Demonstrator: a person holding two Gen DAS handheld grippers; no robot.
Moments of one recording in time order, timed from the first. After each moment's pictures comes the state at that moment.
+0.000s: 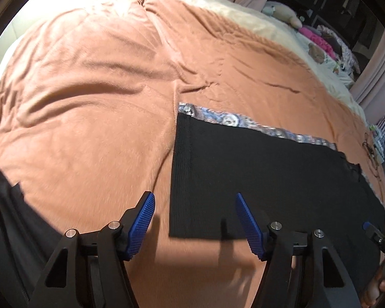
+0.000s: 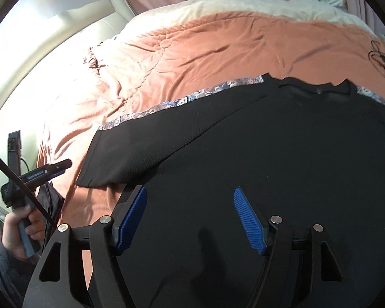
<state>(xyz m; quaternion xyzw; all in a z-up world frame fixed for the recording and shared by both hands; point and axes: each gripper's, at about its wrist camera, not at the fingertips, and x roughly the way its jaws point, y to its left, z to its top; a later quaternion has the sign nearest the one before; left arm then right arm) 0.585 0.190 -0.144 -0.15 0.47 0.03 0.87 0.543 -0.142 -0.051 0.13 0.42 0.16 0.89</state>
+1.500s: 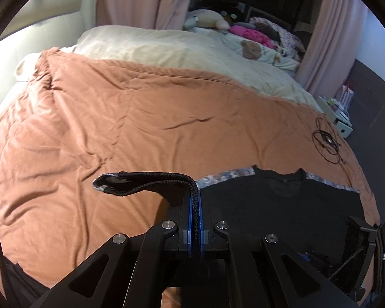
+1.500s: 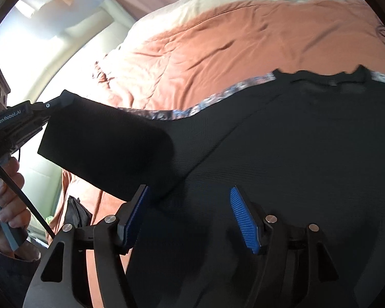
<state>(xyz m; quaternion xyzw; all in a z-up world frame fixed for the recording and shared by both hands) 0.651 0.026 -0.001 -0.06 0.42 -0.11 0.90 0.579 -0.162 -0.053 0.21 0.41 0.19 0.86</state>
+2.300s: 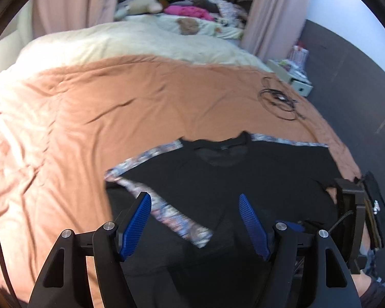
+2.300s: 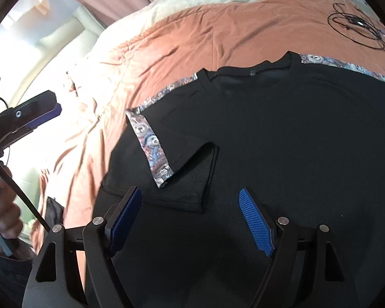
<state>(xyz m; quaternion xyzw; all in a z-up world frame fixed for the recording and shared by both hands) 0.628 -0.074 -0.024 0.00 0.44 -0.22 0.87 0.522 -0.229 -0.049 0.21 0.43 0.12 0.87</state>
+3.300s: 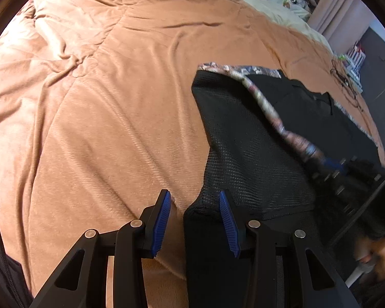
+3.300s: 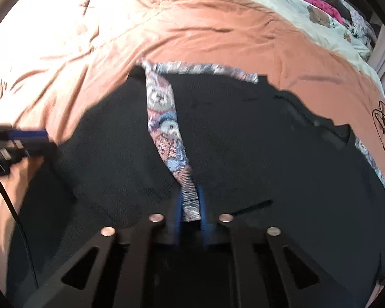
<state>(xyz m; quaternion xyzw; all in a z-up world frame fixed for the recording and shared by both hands) 0.625 0.025 -0.163 -0.04 0.55 -0.11 0.83 0.617 -0.096 -0.086 -0.06 0.45 0.10 0.89</state>
